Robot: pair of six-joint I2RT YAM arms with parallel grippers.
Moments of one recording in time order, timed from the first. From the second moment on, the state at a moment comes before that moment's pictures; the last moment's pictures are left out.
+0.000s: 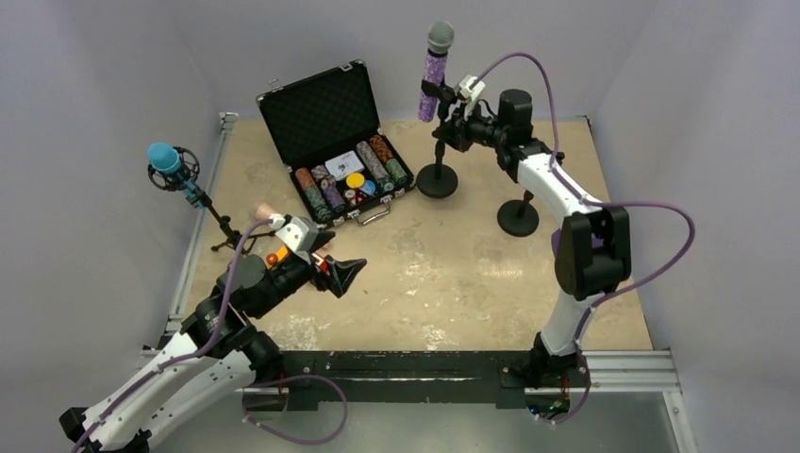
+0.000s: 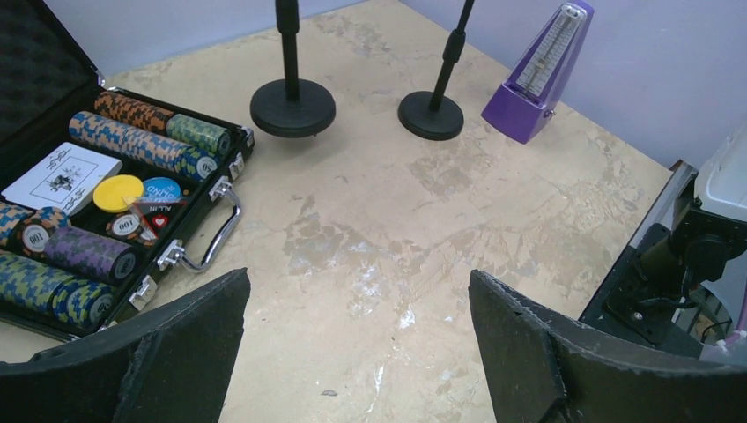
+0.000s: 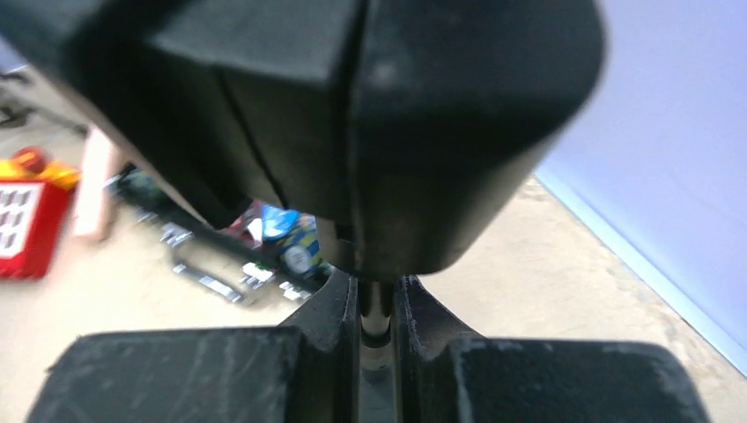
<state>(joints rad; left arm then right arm) -0.79 0.45 0.60 -0.22 -0.01 -0.18 0.23 1.78 1.45 0.08 -0.76 -0.18</state>
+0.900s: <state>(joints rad) -0.79 0.47 0.62 -0.25 -0.05 -0.17 0.29 1.94 1.45 0.27 -0.41 -0.10</state>
